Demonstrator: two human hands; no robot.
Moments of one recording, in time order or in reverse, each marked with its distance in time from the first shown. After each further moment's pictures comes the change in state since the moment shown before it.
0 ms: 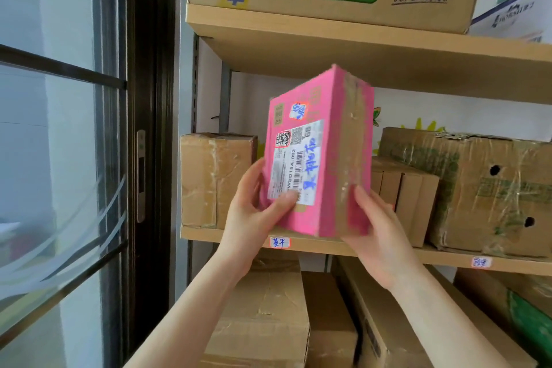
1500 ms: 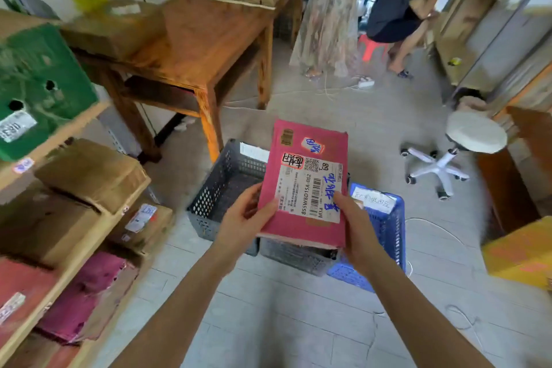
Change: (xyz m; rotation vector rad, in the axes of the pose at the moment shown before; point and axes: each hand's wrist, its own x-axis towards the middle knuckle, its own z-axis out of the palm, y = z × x) left_hand -0.443 -0.155 0.589 -0.183 -1.205 -0.888; right_hand -0.675 -0.069 -0.389 0.049 1.666 0.105
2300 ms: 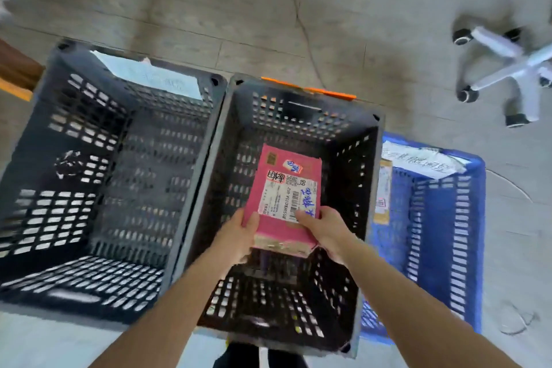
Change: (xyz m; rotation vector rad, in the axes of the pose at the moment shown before) left_hand 0.492 -0.436 0.116 0.420 -0.173 -0.839; right_hand 0.538 0.240 -0.242 -0.470 0.243 0.559
